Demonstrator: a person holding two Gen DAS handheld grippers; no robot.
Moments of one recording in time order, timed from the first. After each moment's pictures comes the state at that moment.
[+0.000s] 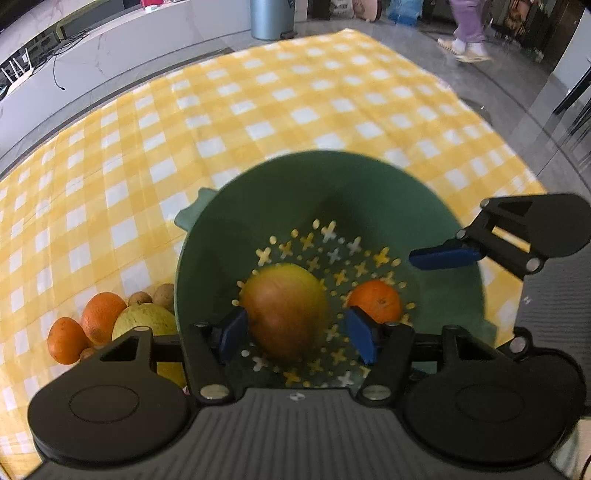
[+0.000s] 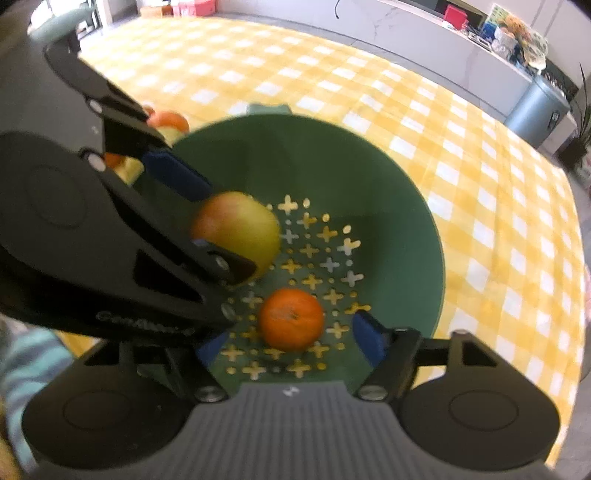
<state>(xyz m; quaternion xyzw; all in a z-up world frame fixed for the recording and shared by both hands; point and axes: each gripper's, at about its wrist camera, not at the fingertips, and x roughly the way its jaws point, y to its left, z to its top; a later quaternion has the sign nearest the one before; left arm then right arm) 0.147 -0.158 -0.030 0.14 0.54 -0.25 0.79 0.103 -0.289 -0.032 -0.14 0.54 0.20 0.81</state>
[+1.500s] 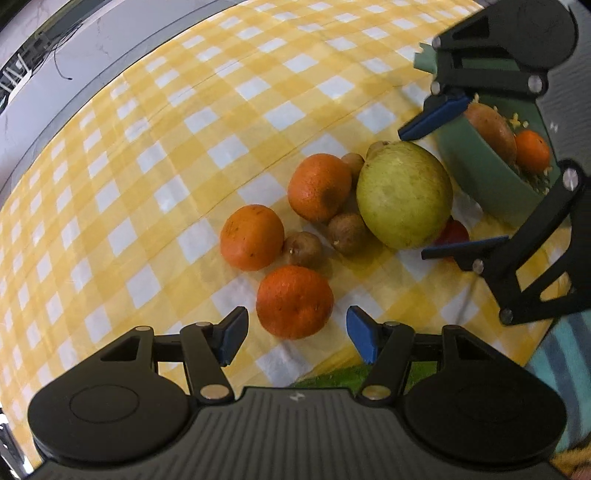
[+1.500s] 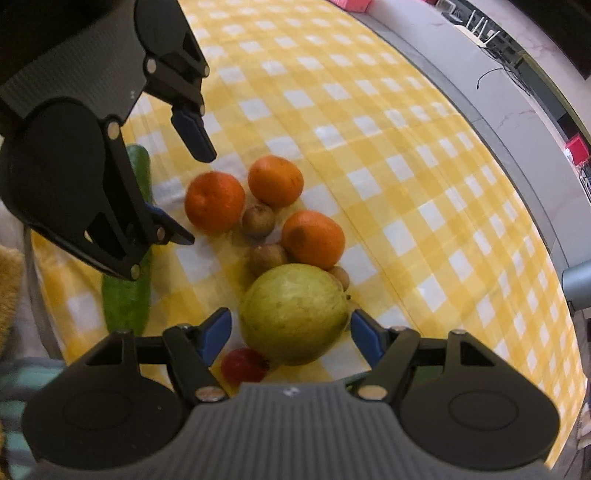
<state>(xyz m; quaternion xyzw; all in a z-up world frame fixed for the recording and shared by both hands) 0.181 0.012 -0.065 0.25 0.57 -0.25 0.74 0.162 -0.112 -0.043 -0.34 0.48 0.35 0.73</state>
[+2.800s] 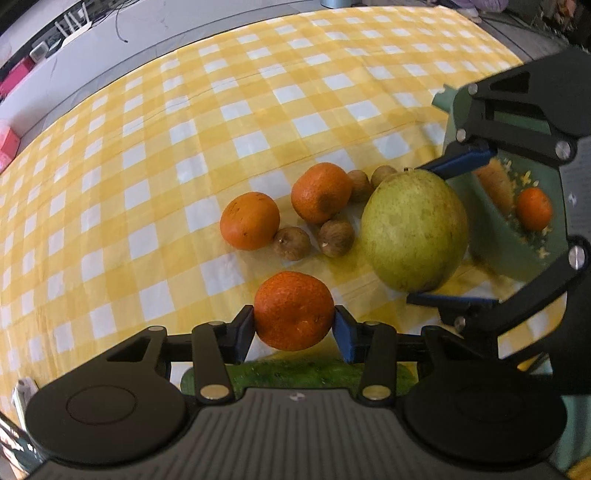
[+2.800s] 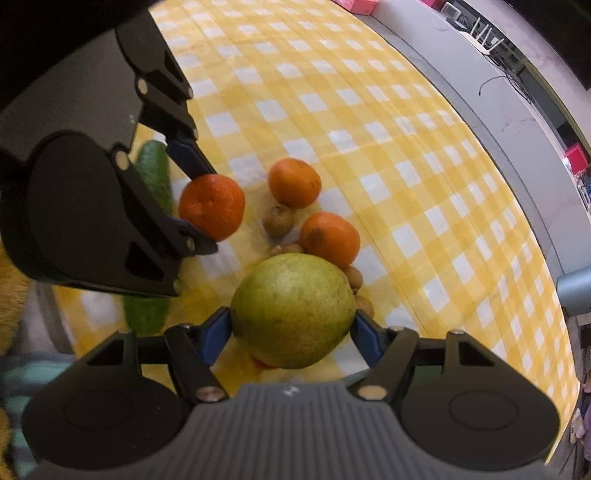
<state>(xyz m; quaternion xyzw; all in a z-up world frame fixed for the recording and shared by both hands) 0.162 0.014 -0.044 0.15 0.58 -0.17 0.78 0.146 -0.111 -0.029 -0.34 0.48 0.36 0.73</state>
